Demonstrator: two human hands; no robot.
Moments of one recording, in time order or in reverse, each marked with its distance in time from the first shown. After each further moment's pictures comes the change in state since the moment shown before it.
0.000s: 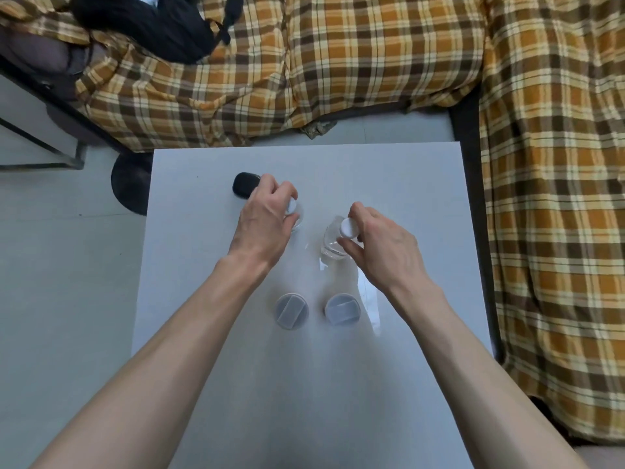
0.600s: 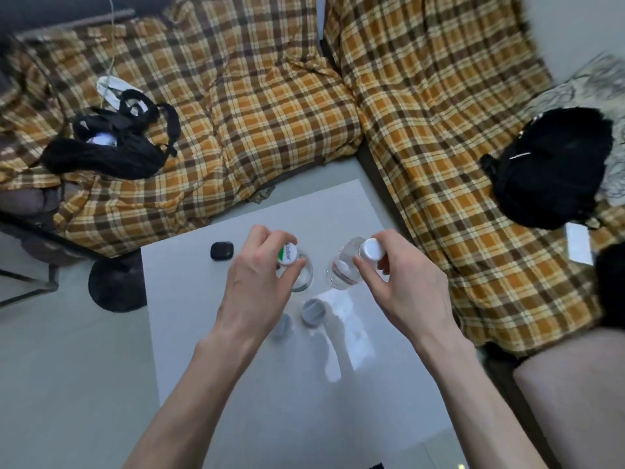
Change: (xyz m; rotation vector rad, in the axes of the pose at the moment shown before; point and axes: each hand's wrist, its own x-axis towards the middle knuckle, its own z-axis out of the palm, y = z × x) left_hand -0.125 0.138 -0.175 -0.200 -0.005 0.318; right_hand -0.205 -0.070 -0.162 0.090 0.521 0.264
